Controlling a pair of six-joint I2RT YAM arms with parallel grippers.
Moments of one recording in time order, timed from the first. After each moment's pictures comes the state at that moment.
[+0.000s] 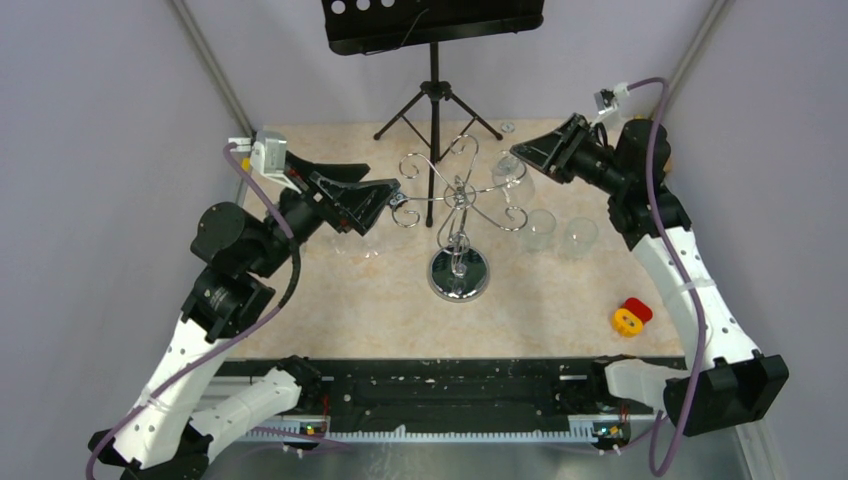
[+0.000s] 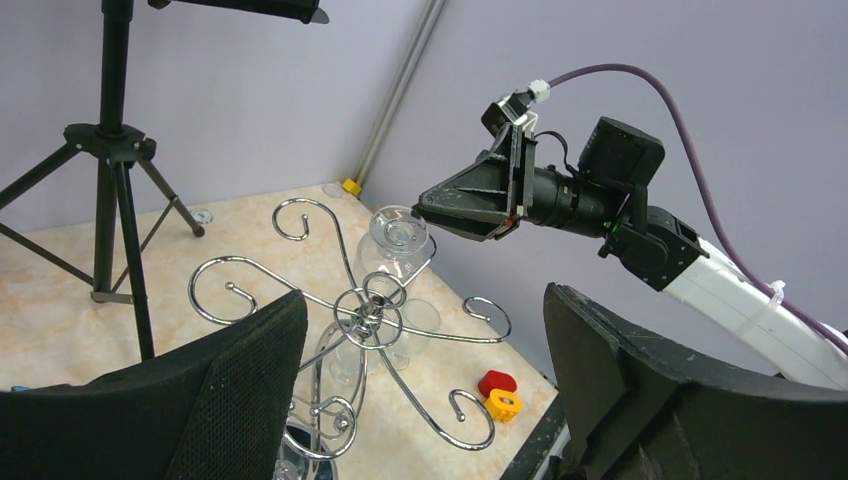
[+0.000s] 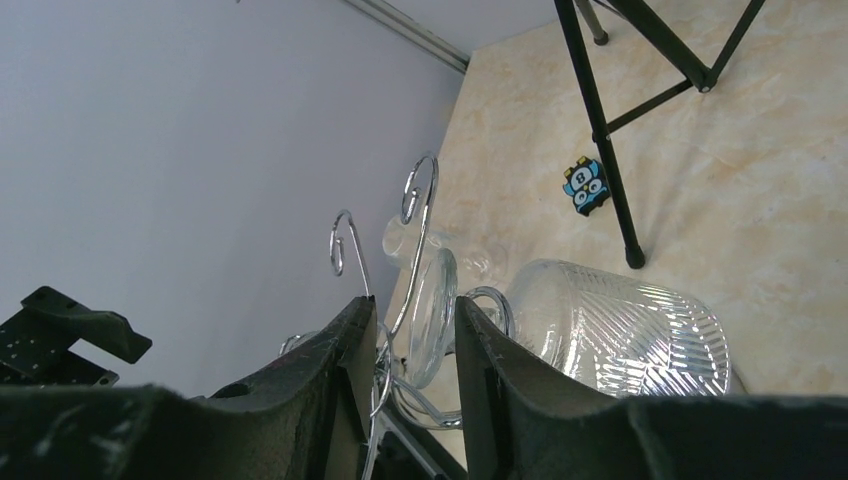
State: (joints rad) left arm -0.60 0.81 1.22 -0.14 0.18 -0.52; right arm 0.21 1.18 1.24 -0.16 -0.55 0.87
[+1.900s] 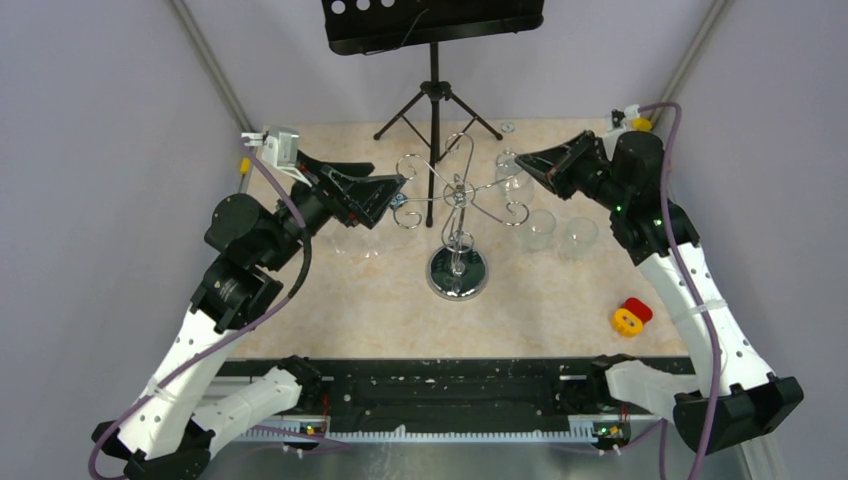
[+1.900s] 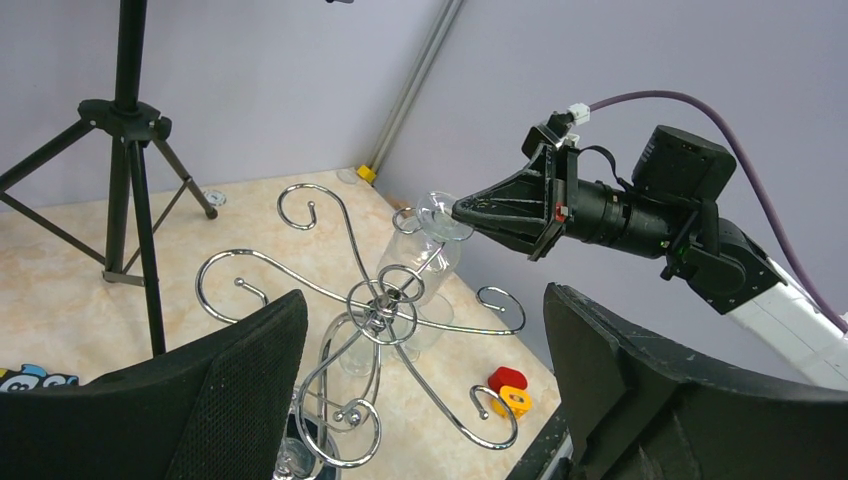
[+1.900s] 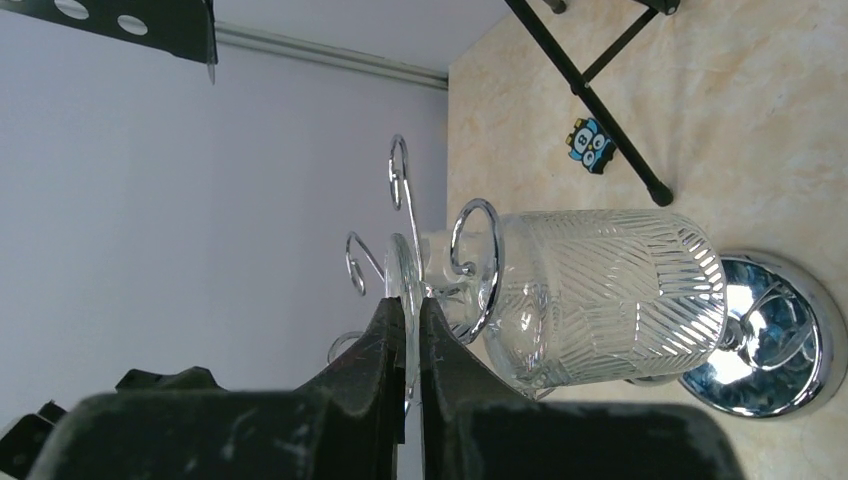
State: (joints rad) left arm -0.60 0.85 1.22 -0.14 0.16 -0.52; right arm 0.29 1.10 1.25 -0.37 -0.30 1.12
